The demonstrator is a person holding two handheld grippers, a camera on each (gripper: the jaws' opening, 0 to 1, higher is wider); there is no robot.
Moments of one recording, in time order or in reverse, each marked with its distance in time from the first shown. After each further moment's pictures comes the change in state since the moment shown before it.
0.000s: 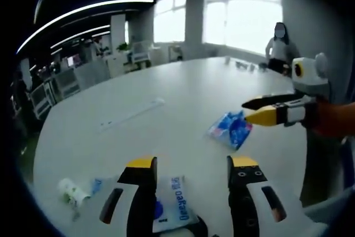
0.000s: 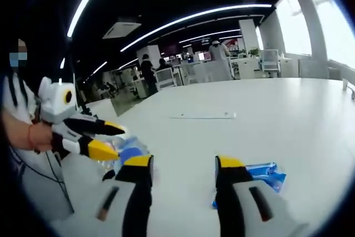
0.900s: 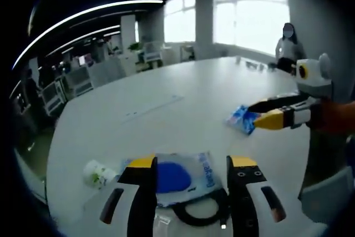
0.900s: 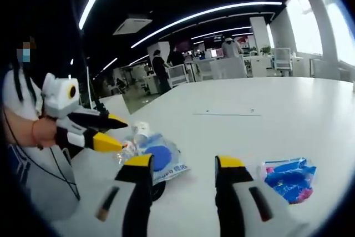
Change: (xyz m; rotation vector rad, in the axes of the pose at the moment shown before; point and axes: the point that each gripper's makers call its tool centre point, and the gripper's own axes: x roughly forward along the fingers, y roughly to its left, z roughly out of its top) left arm -0.066 0.047 -0.025 -0.013 -0.001 0.078; right arm 0.020 0.076 -0.012 -0.014 0.035 0.076
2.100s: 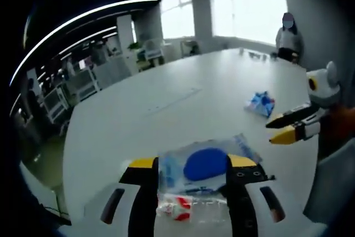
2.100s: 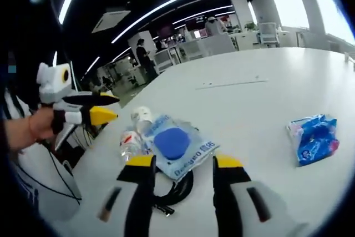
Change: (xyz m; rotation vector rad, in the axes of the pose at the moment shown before) left arm -0.014 0.085 -0.009 0.086 0.047 0.011; right arm 0.045 0.042 -0.053 0.219 0.120 -0.116
